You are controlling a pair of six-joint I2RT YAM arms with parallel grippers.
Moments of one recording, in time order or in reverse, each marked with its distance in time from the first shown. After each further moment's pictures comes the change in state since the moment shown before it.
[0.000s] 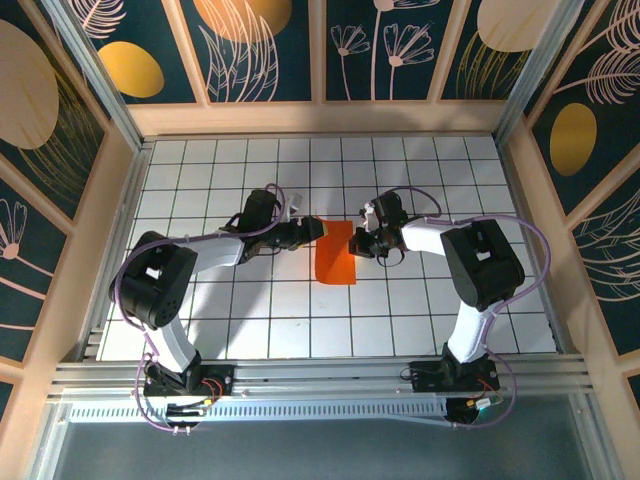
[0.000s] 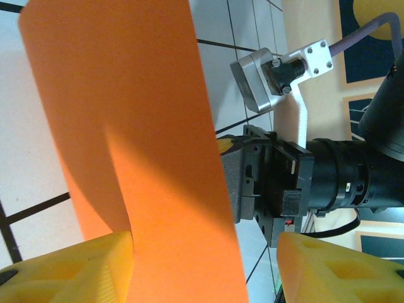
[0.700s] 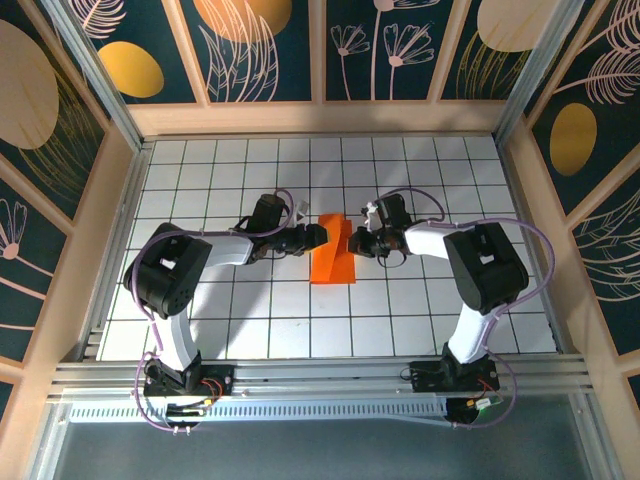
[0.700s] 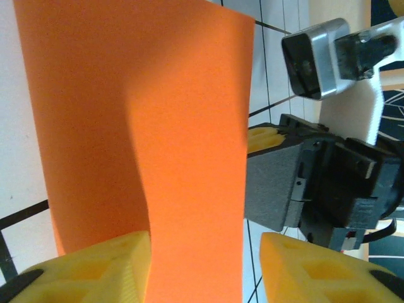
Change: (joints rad) left arm -0.025 0.095 0.020 0.015 0.005 -0.018; right arm -0.011 -0.040 -0.047 0.086 -0.035 0.035
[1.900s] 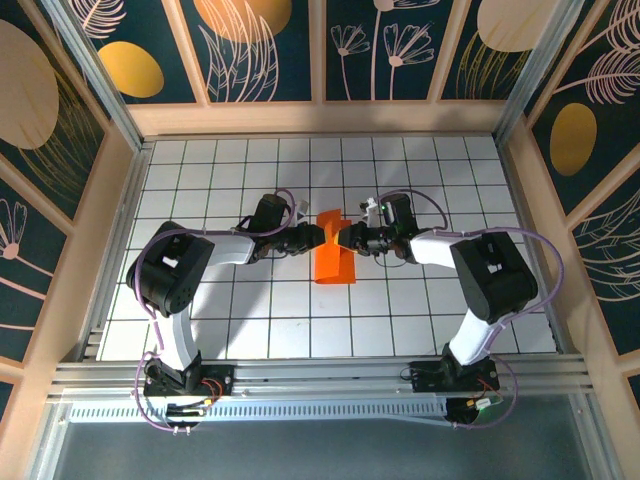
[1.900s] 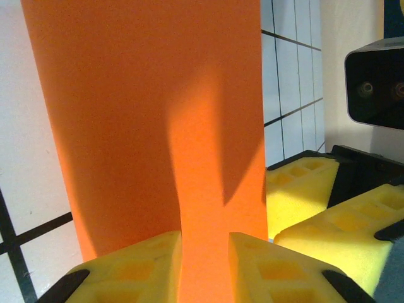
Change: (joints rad) left arm -0.006 0.016 0.013 0.000 -0.044 0.000; right arm 0.003 -0.063 -0.100 0.278 -0.230 0.181
